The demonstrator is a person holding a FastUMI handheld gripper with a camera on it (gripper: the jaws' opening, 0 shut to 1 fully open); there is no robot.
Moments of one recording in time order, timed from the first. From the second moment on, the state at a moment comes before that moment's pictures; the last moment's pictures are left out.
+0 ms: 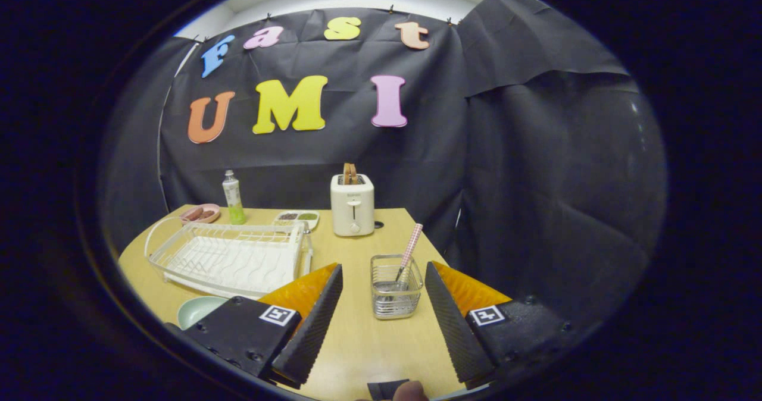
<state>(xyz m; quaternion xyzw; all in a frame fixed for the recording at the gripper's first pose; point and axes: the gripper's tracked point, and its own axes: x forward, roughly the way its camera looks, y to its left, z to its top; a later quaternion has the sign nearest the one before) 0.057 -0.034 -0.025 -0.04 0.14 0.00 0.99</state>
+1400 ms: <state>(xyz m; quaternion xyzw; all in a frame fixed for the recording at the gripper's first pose) 0.232 -0.059 -0.064 0.10 0.22 0.07 0.97</state>
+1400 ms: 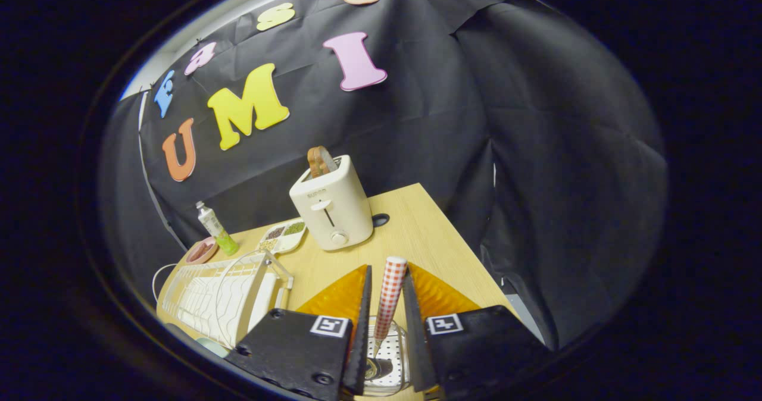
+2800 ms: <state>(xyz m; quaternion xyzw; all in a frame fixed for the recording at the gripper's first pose) 0.063 -0.014 0.091 0.05 -0.02 0.00 1.00</state>
